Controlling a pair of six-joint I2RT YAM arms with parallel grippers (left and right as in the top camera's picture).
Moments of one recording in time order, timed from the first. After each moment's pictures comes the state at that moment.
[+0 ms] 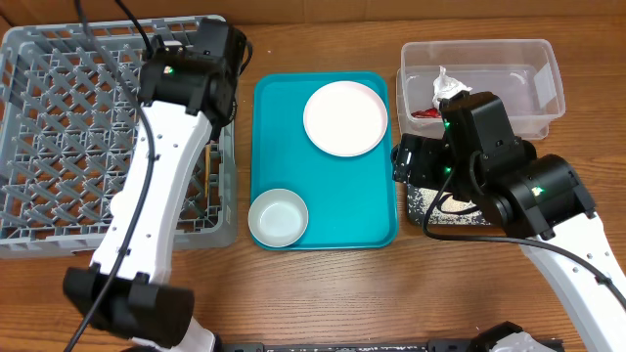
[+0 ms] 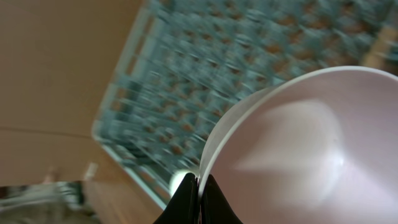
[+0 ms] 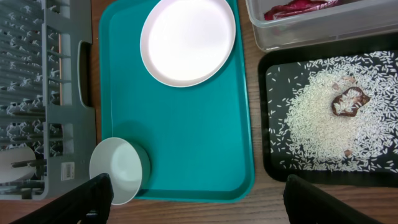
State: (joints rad) left arm -0.23 1.76 1.85 -1.44 -0.86 -0.51; right arm 0.43 1.28 1.39 -1.09 -0.02 0.59
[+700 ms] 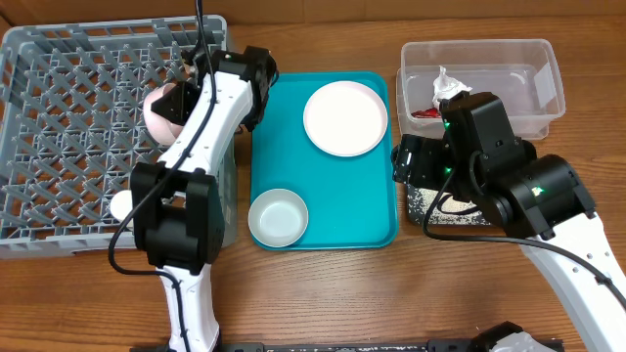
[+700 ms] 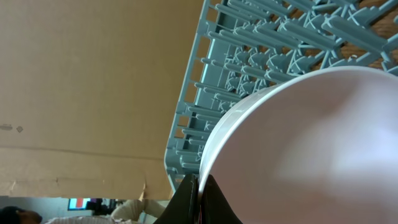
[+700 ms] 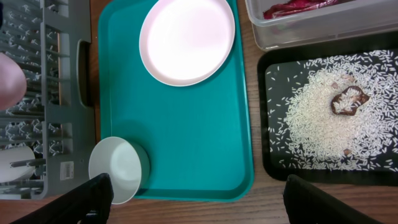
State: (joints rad) left arm -0.23 2.15 1.85 -1.42 -1.28 -0.55; right arm 0.43 1.28 1.40 -1.09 -0.02 0.59
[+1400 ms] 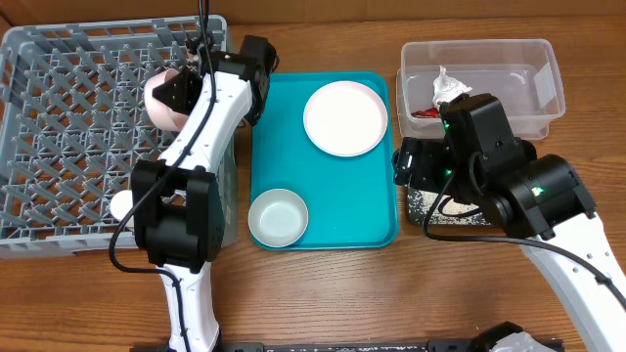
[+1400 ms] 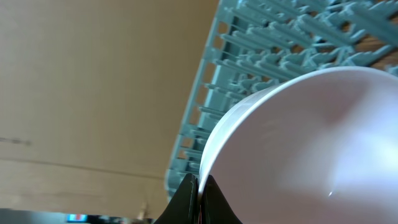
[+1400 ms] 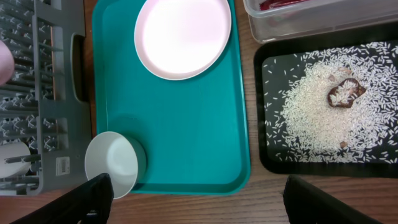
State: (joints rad) left arm -0.23 2.16 1.85 -1.21 -1.36 -0.37; right arm 0.43 1.28 1.40 -1.11 -0.02 0.59
